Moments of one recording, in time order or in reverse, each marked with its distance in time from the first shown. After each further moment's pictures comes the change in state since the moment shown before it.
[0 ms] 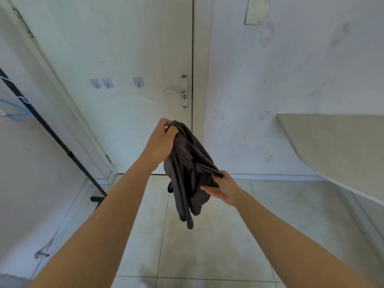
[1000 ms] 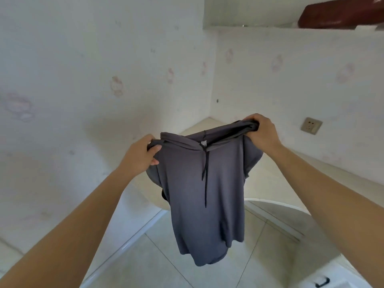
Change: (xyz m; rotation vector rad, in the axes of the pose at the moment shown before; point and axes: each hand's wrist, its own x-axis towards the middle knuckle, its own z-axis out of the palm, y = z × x) left_hand 0.132 0.212 0.469 0.232 -0.781 0.643; right_hand -0.227 -0.298 -0.462 -0.702 1.349 -0.742
